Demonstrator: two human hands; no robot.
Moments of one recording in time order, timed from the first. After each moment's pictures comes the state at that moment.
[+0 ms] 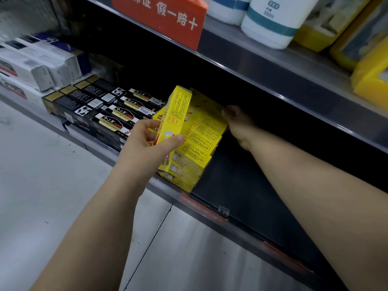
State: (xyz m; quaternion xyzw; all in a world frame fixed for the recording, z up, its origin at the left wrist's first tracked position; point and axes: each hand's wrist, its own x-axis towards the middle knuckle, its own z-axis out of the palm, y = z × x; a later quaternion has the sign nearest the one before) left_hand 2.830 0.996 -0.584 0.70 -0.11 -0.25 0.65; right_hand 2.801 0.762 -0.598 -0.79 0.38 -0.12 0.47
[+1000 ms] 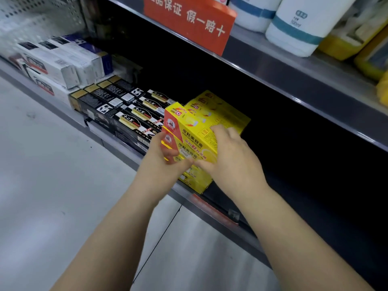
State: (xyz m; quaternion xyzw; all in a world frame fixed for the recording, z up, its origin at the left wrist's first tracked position) left_hand 2.813 1.007 -0.602 0.75 -0.11 -0.23 0.61; right_hand 2.744 0.887 -0.558 -0.97 0.21 -0.06 0.07
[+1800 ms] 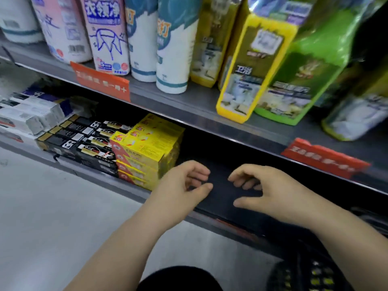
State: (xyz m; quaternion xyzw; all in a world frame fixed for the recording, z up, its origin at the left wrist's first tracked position) left_hand 2.681 0.972 -0.478 0.69 -0.37 -0.32 0.54; right_hand 2.546 0.834 -0.423 -0.91 0.26 0.06 0.31
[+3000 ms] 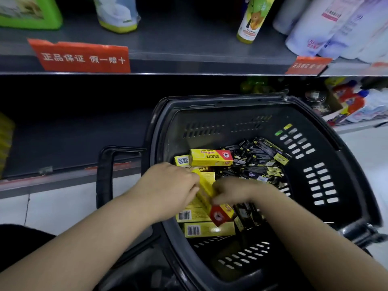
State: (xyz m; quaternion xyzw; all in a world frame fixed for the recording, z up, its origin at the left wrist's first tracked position) left_hand 2.414 0.893 -0.486 0.51 -0.84 -0.14 0.08; right_hand 2.217 0.815 -0.540 -0.74 0.47 0.32 0.36
